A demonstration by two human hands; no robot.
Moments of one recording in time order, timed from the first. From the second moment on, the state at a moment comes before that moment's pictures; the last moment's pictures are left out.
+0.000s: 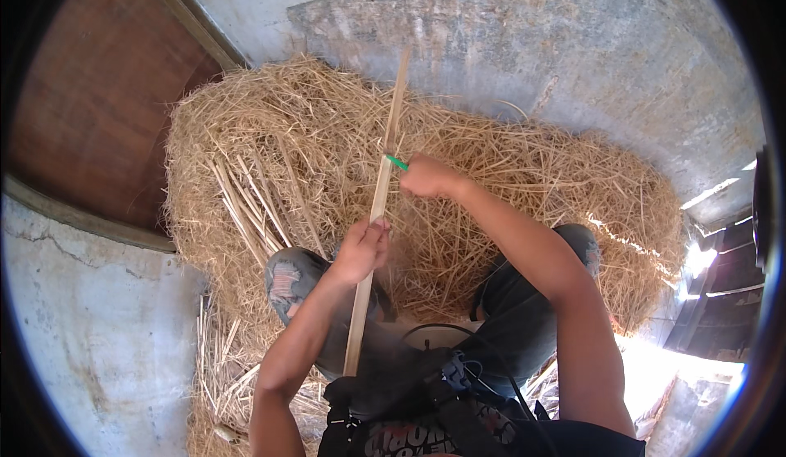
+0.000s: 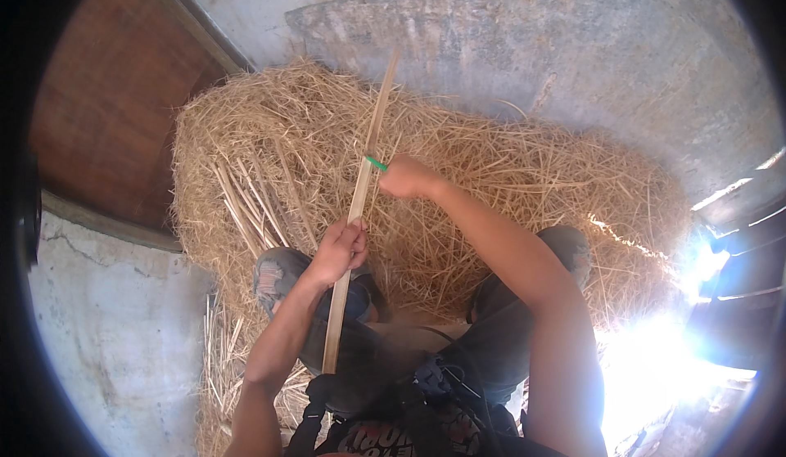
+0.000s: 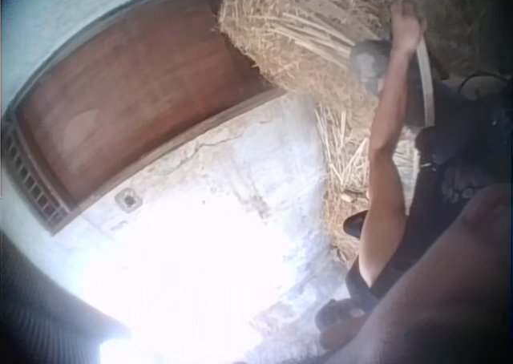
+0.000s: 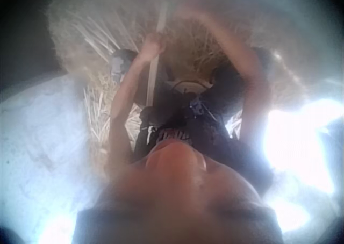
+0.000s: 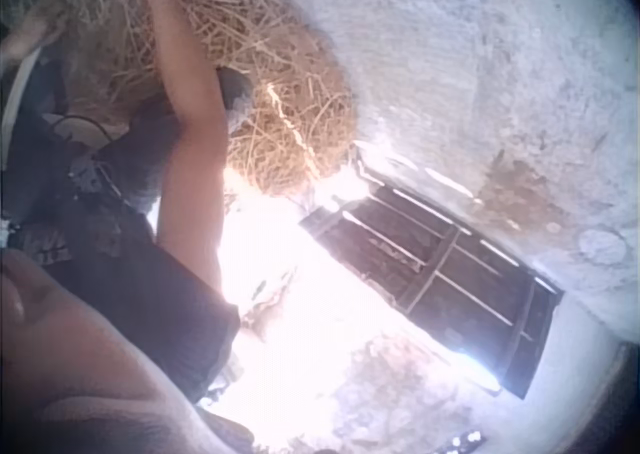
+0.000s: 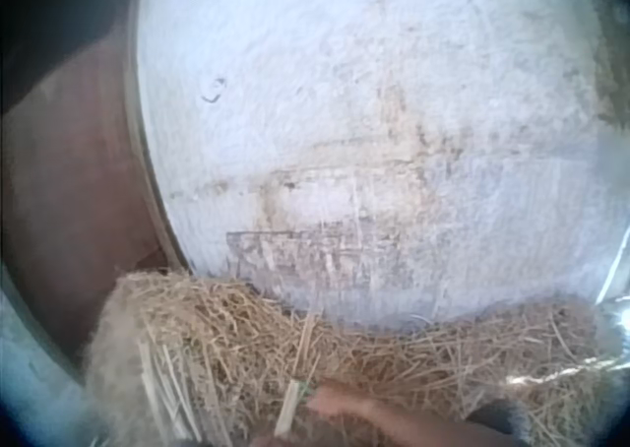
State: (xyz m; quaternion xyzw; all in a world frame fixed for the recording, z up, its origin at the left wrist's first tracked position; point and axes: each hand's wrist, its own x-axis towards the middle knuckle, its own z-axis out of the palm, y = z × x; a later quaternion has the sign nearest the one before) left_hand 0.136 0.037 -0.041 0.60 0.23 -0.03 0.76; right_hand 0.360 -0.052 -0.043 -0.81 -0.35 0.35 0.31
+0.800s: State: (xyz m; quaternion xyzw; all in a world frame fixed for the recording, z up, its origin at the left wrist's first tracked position) left_hand 0.134 0.032 -0.045 0.64 0.25 -0.04 0.72; right_hand 0.361 -0.054 -0.057 -0.88 -0.35 0.21 0.22
